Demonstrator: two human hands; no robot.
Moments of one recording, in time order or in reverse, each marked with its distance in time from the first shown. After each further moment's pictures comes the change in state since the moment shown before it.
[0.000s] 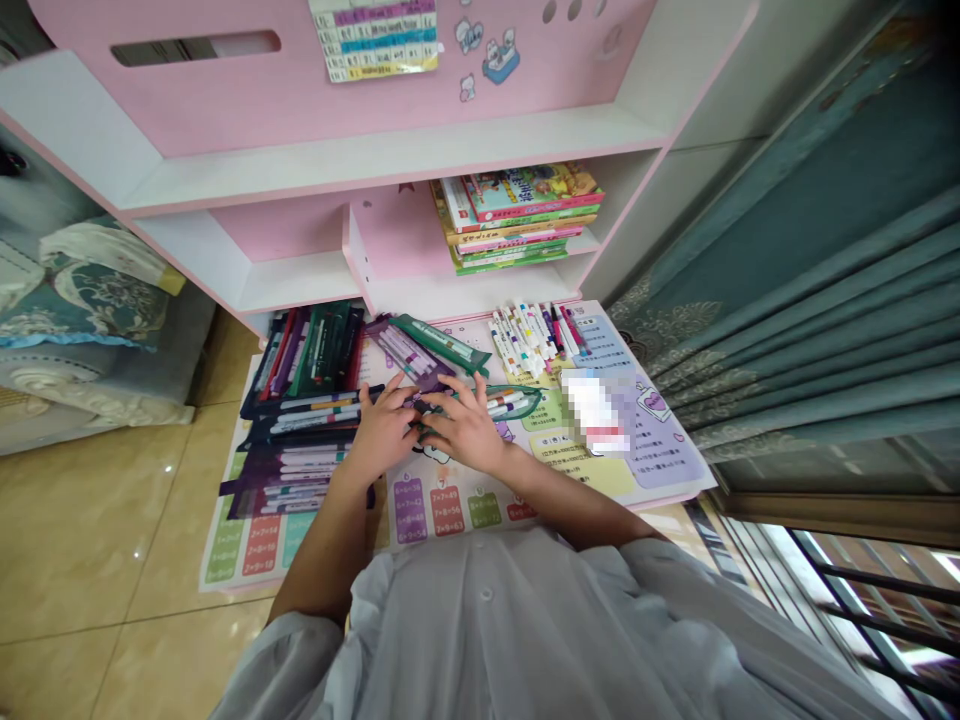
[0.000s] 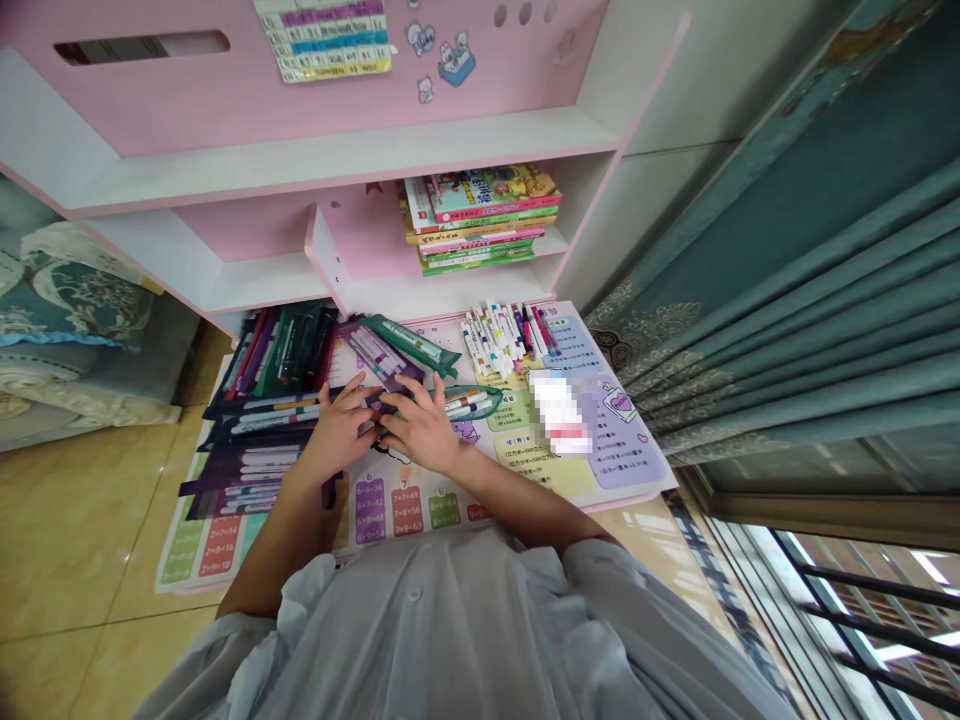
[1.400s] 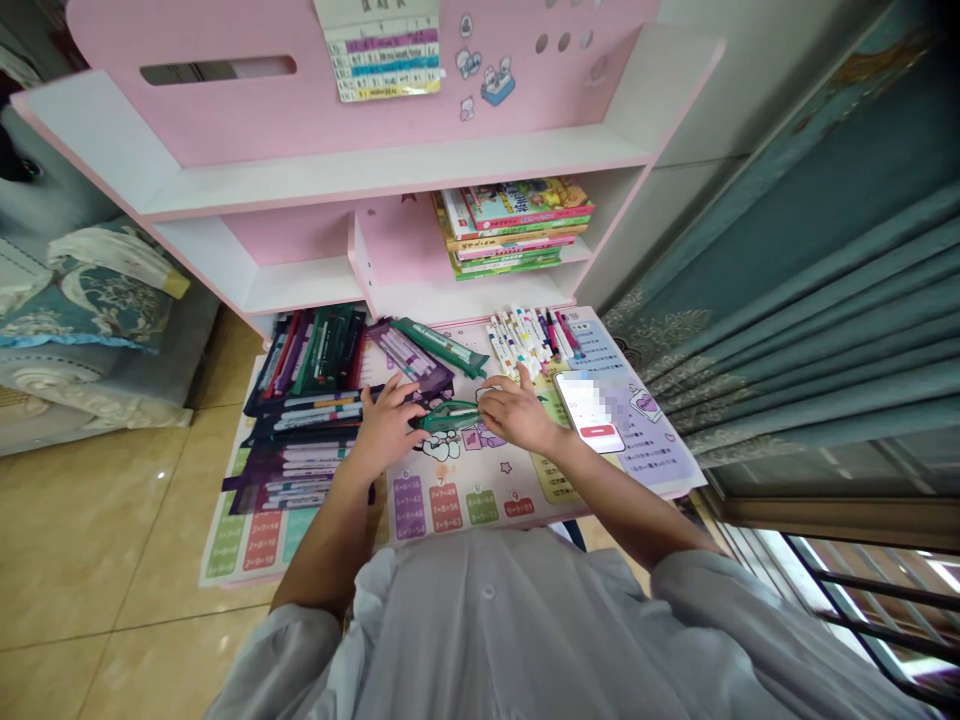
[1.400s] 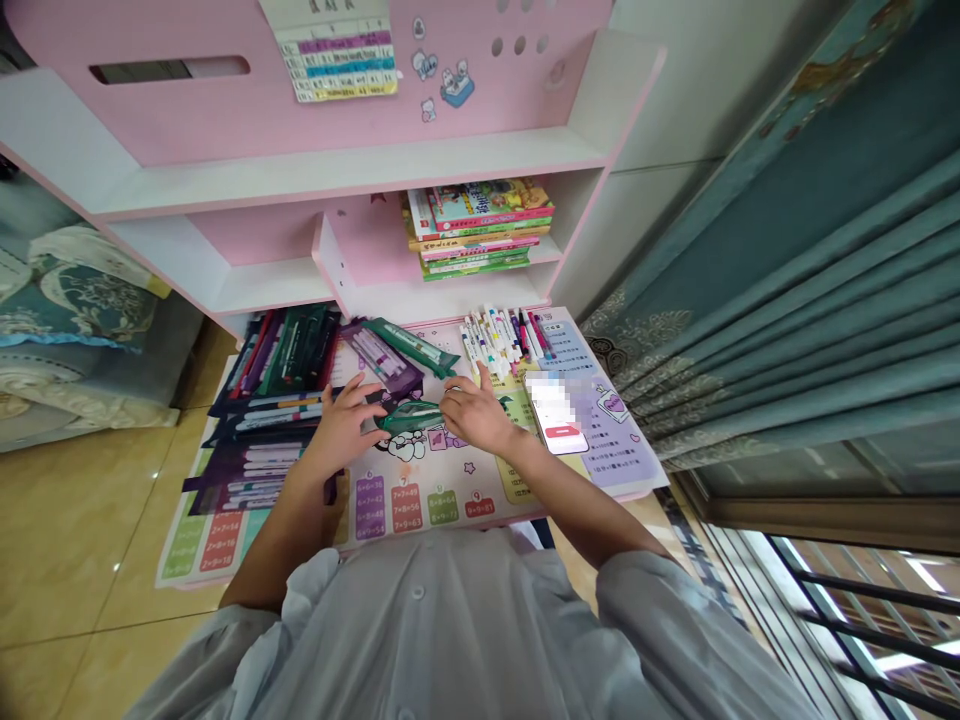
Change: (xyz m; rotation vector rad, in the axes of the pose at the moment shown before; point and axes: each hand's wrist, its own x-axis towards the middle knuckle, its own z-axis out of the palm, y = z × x) left_hand 0.000 0.006 -0.005 -0.039 -0.029 -0.067; right_hand -0.031 0.059 -0.048 -0.129 -0.062 -0.071
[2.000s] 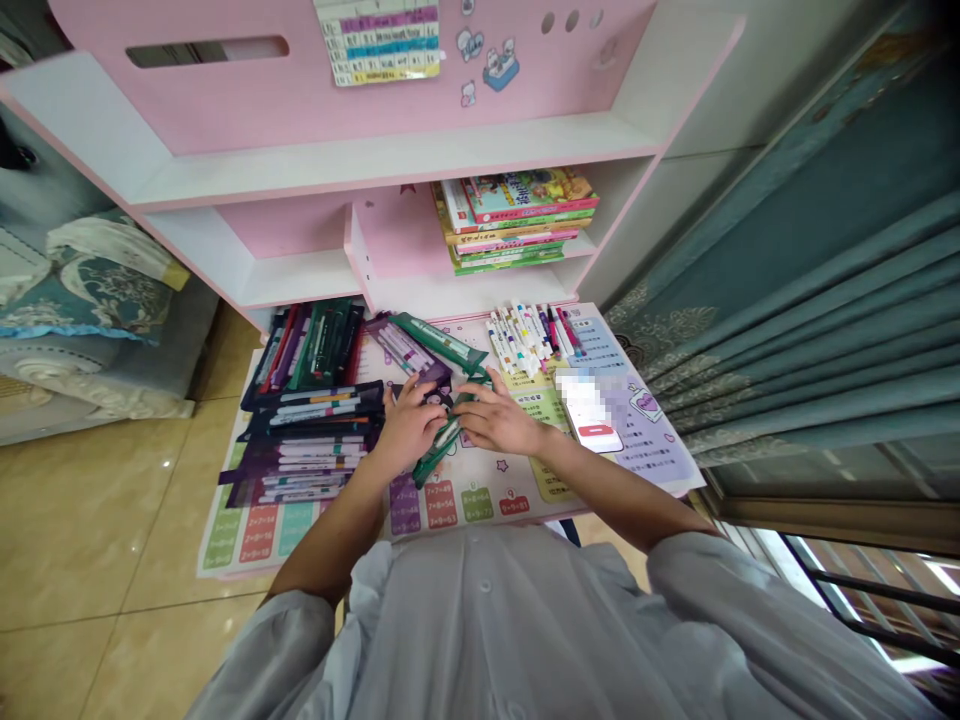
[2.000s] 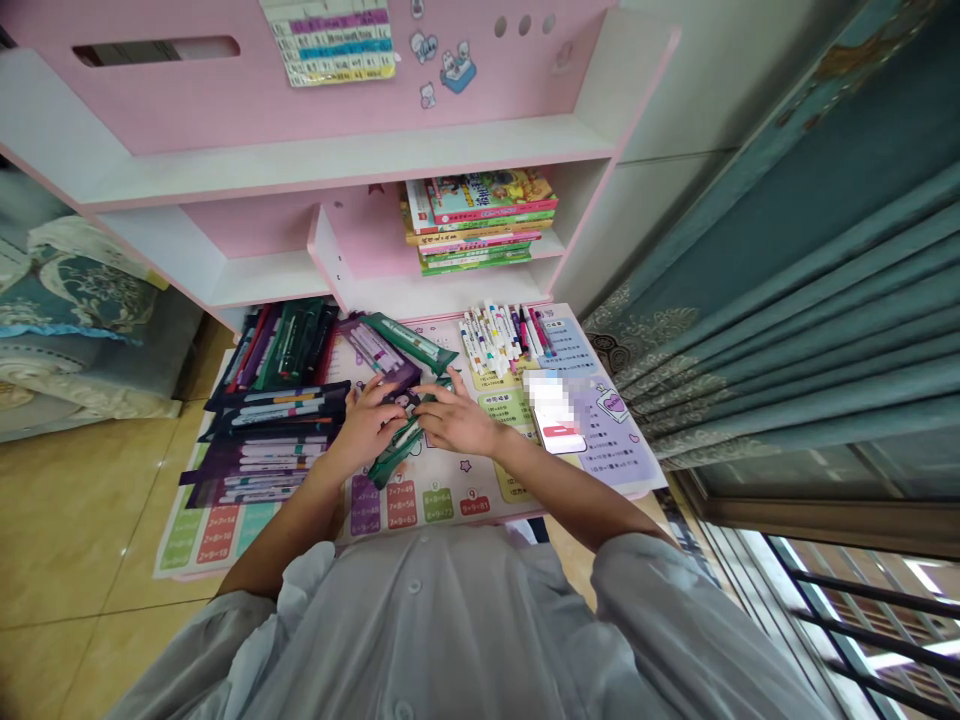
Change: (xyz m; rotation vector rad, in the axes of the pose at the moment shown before) left_hand 0.013 0.030 0.026 -0.095 -0.009 -0.038; right_hand 0.007 -0.006 0.010 0.110 -0.011 -0.291
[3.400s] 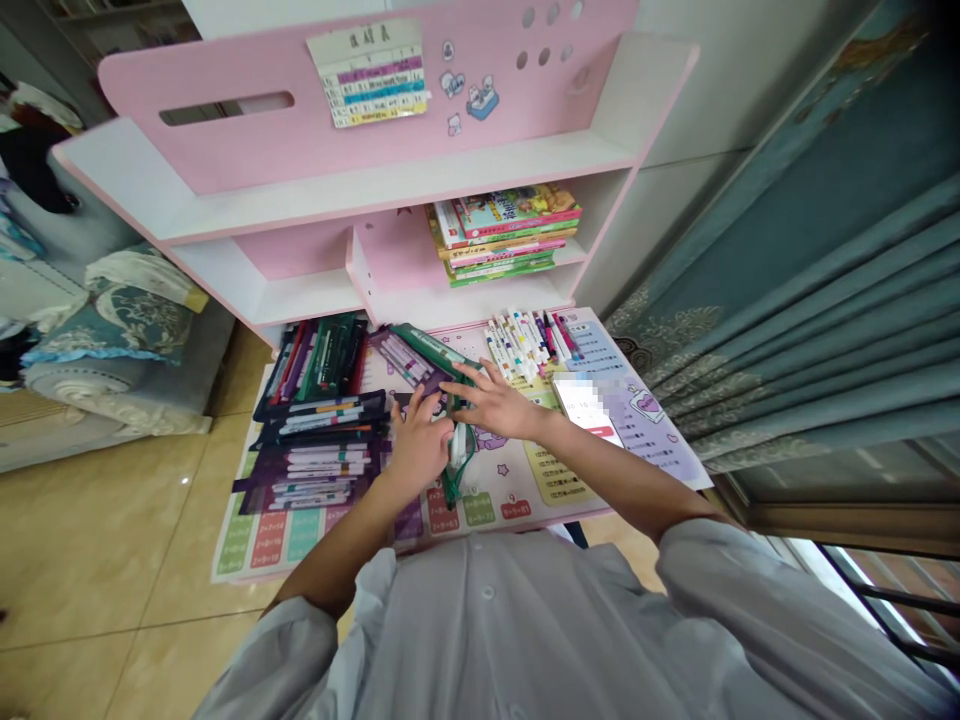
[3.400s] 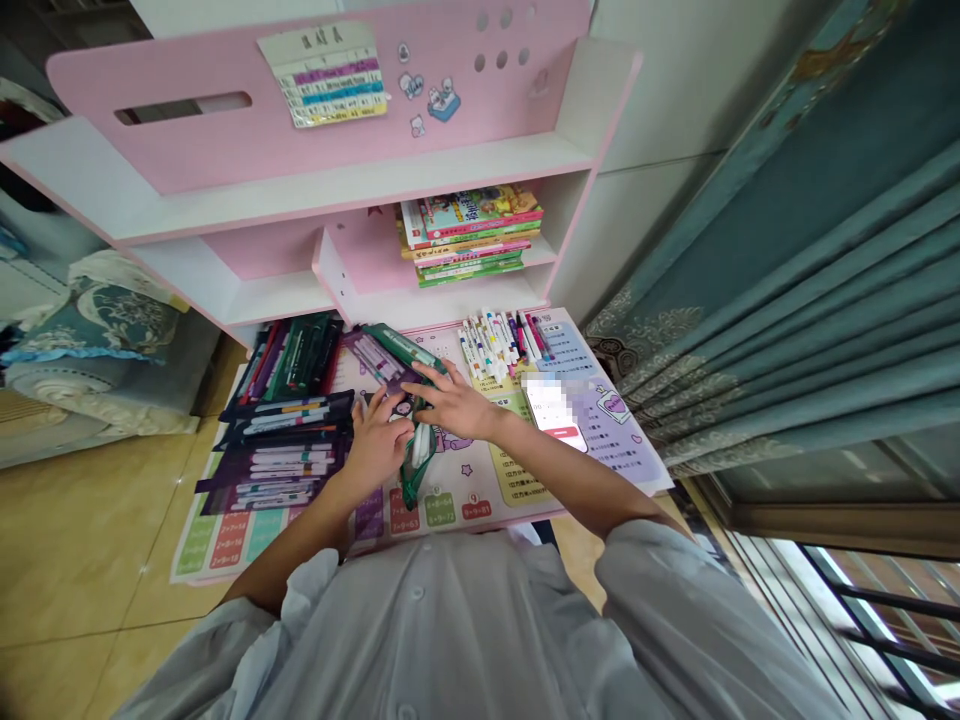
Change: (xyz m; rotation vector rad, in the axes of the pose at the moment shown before) left_hand -0.017 0.031 0.005 0.159 0.118 0.018; right_hand 0.014 0.020 -0.016 -0.021 -0.188 0.083
